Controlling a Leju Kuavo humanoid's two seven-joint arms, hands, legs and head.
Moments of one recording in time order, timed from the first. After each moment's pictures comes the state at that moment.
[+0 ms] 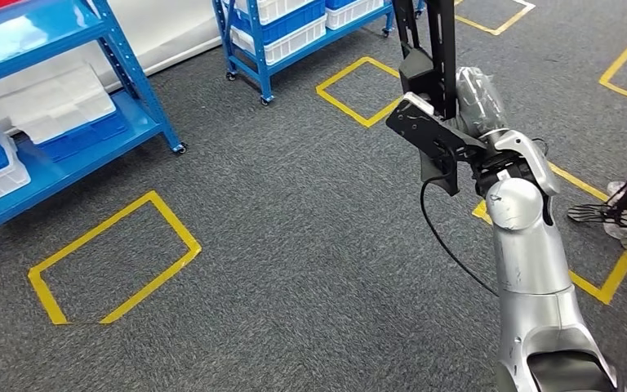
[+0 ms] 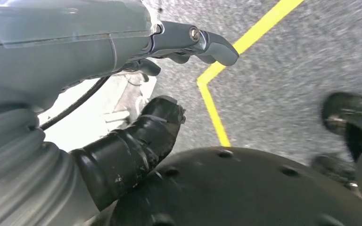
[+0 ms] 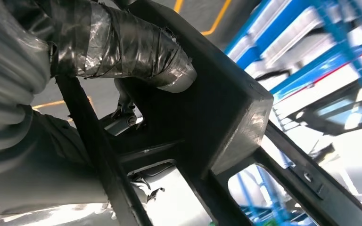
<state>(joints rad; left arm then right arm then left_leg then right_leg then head) 0.03 -0.17 -0.04 -0.14 -0.09 0.05 0.09 -0.64 -0.22 0.72 -1.61 0.16 0.23 -0.15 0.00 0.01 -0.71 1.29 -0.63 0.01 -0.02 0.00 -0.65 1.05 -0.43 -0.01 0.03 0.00</state>
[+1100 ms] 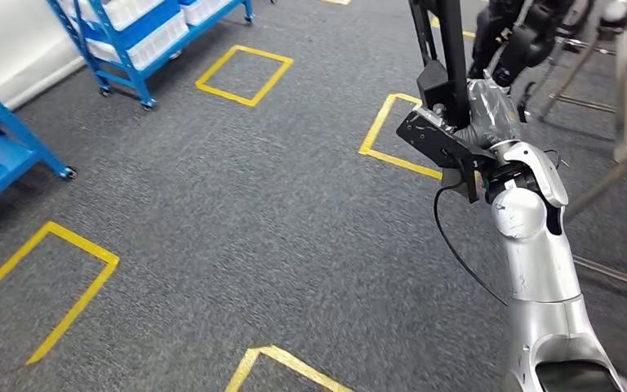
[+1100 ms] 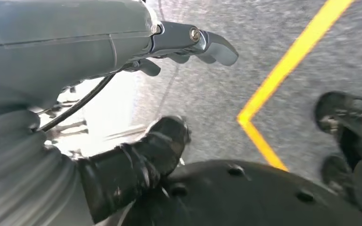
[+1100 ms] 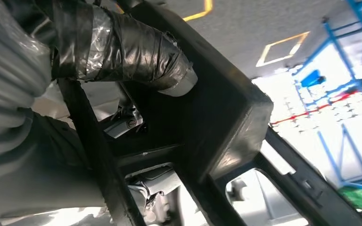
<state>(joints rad) 0.03 -0.16 -0.04 -0.14 -0.06 0.07 0.10 -0.59 -0.26 0.70 -1.61 0.23 0.19 -0.14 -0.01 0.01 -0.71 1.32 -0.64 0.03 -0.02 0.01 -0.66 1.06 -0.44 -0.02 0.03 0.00</state>
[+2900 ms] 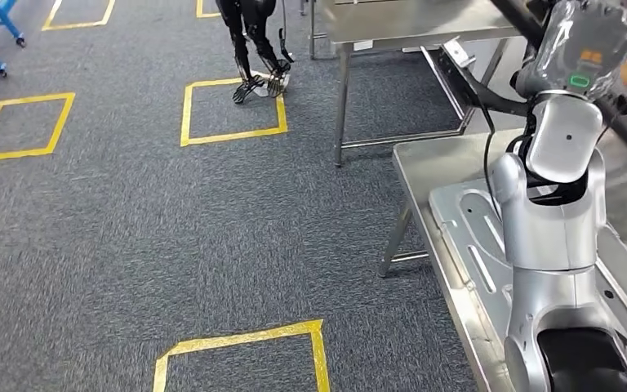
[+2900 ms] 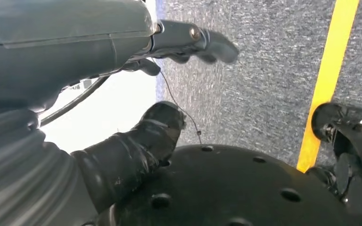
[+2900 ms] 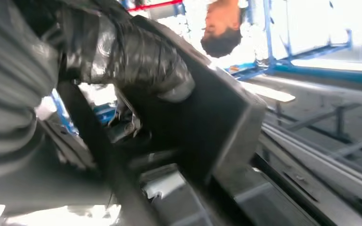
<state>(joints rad) 0.02 -0.18 -0.07 -0.13 -0.01 0.10 0.09 -0.76 -0.27 0.73 -1.63 1.11 -0.01 0.10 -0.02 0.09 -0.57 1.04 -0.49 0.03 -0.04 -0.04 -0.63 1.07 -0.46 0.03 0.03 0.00</state>
